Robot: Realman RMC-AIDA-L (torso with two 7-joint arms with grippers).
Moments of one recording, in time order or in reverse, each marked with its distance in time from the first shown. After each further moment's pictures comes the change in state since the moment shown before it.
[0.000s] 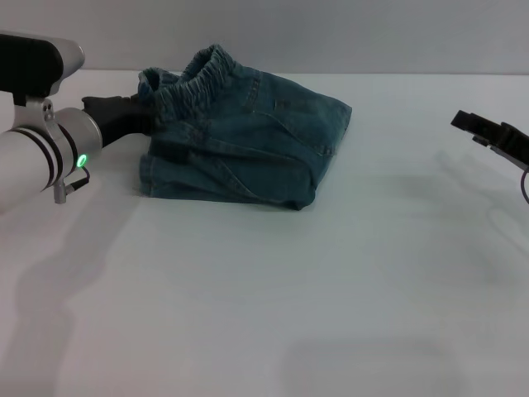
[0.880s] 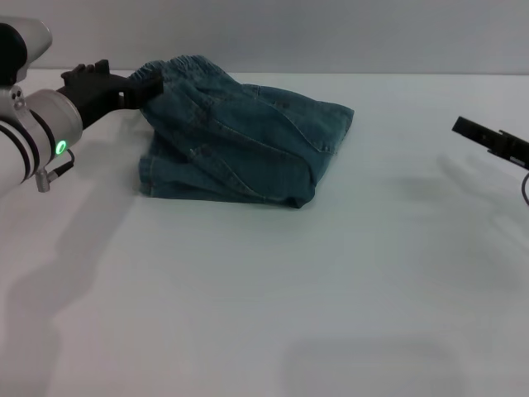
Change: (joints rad) left arm 0.124 0.000 0.010 0.205 -0.019 0.008 0.007; right arm -0.005 0.003 0.001 0.004 0.000 -0.012 -0.137
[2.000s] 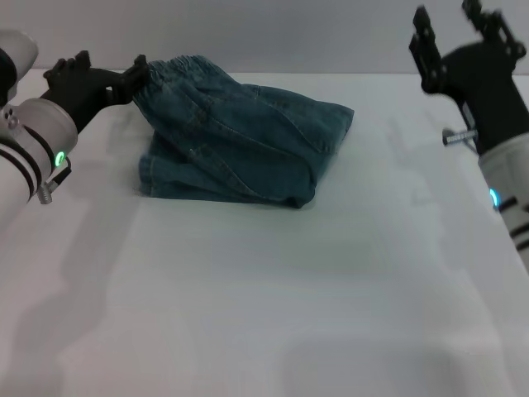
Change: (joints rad) left arm 0.127 -0.001 0.193 0.122 -0.062 0.290 -0.024; right arm 0.165 0.011 -1.139 0.305 -0.874 -1.964 1.011
